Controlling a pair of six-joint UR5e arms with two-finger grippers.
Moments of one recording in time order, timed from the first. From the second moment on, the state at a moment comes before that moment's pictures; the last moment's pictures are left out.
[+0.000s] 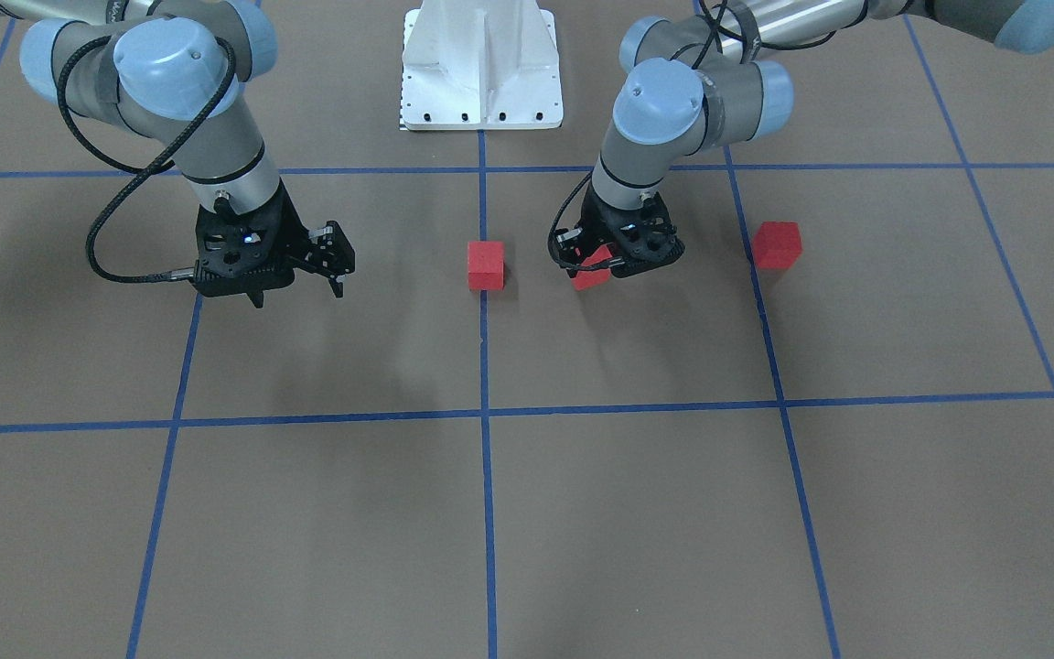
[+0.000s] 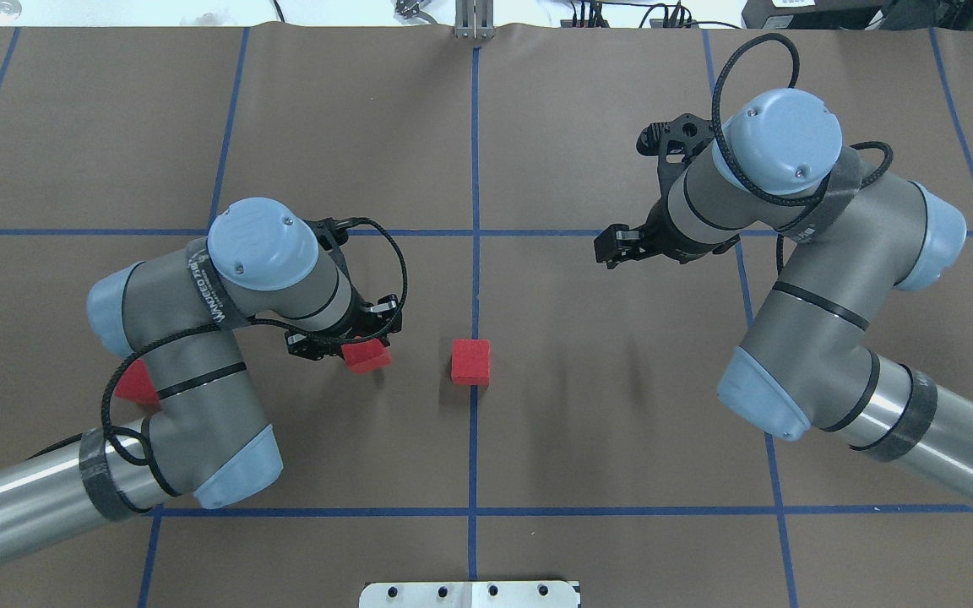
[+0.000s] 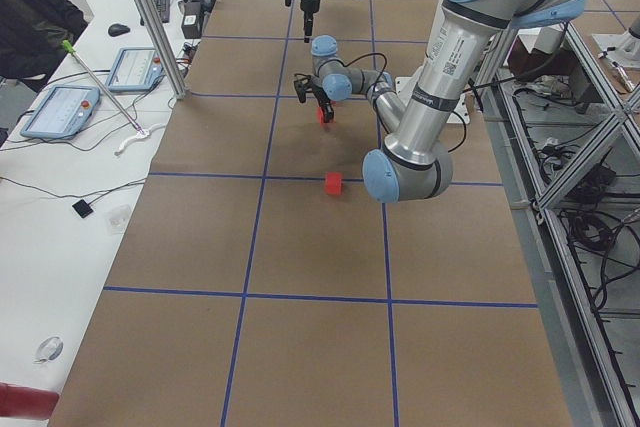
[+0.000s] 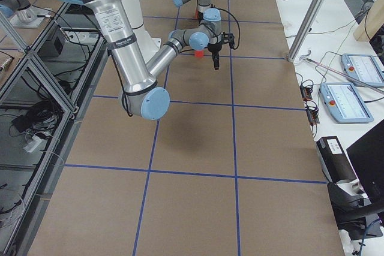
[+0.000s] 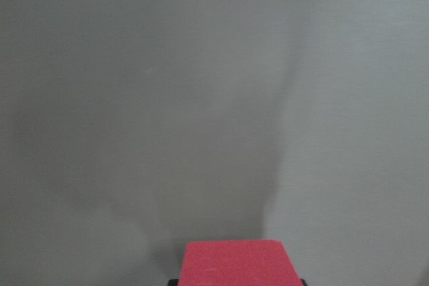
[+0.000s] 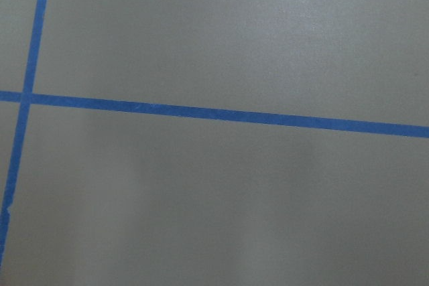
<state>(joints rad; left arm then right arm) -0.54 -2.17 -1.63 -1.74 -1.96 -1.46 0.70 -1.11 1.84 -1.52 1.93 1.00</state>
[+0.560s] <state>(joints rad) -0.57 -2.42 -1.36 -1.74 -1.96 -1.18 0.71 -1.11 1.84 -1.52 1.93 1.00</state>
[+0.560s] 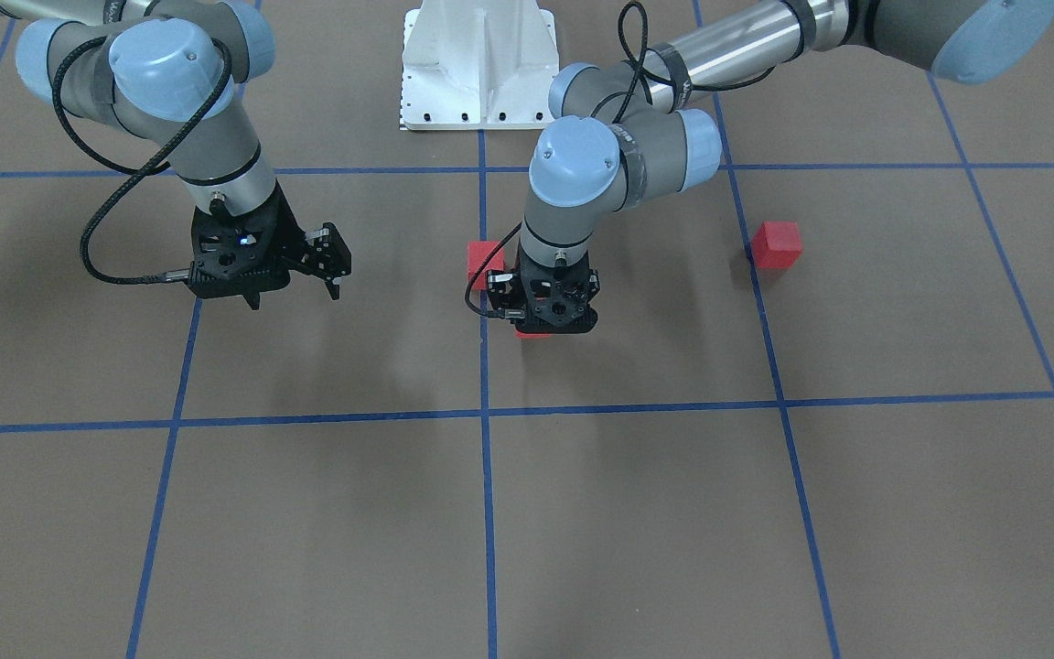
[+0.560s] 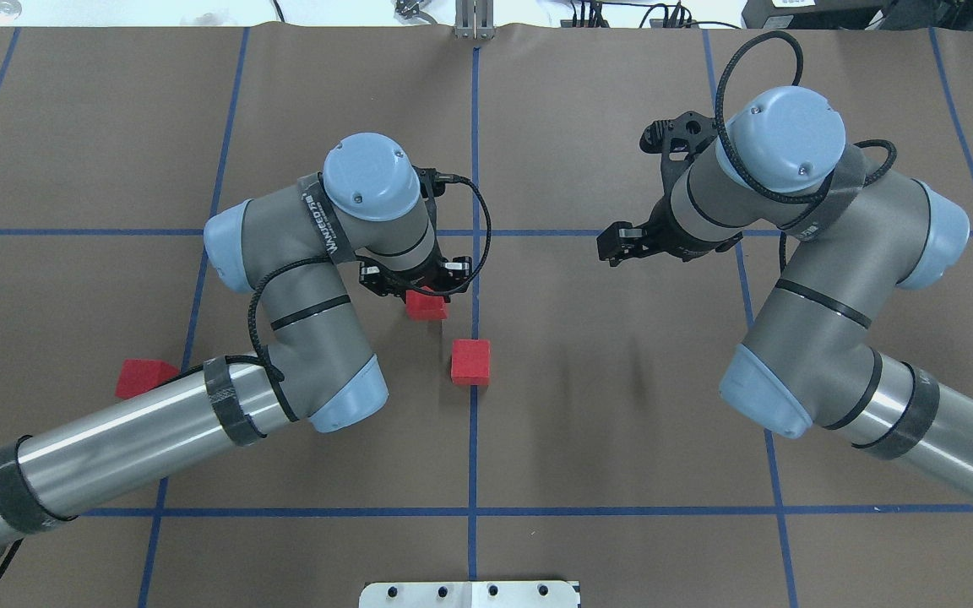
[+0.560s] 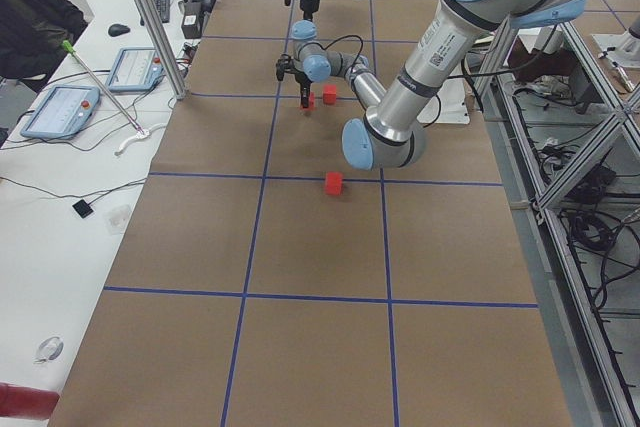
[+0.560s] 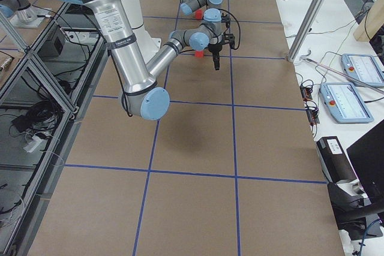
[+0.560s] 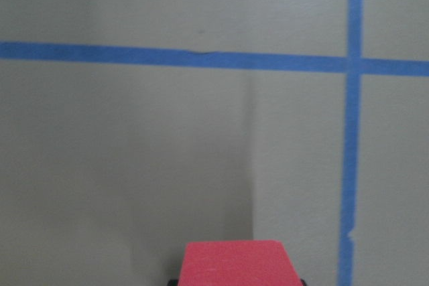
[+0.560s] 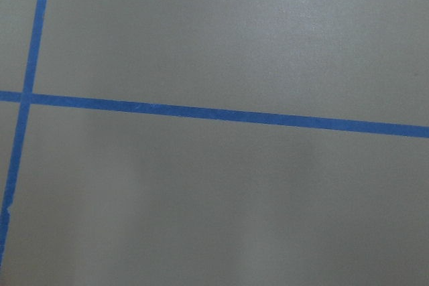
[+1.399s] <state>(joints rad) -0.54 -2.52 -1.26 -1.74 -1.96 -1.14 0.71 -1.12 1.84 -1.52 1.92 1.00</state>
